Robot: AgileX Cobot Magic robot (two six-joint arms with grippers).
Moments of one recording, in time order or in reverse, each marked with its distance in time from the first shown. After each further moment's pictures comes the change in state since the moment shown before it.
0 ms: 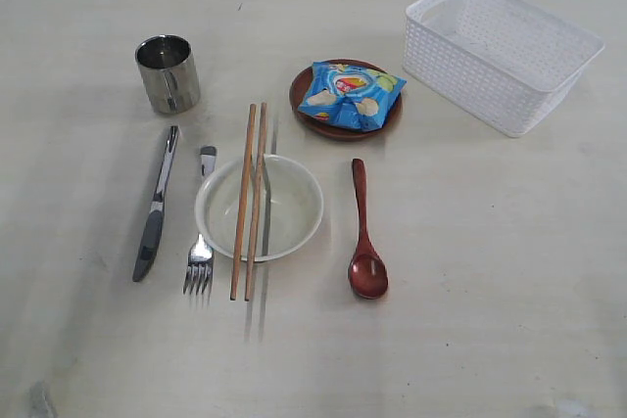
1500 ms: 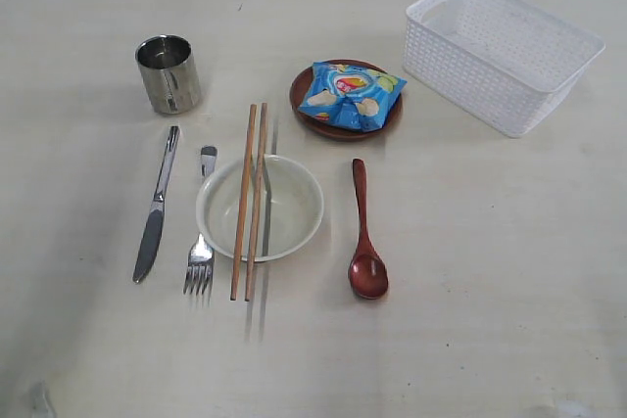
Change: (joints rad) left arm 0.021 -0.737 0.091 -0.014 -0.070 0.055; right arm -0.001 0.000 0.000 0.000 0.000 0.000
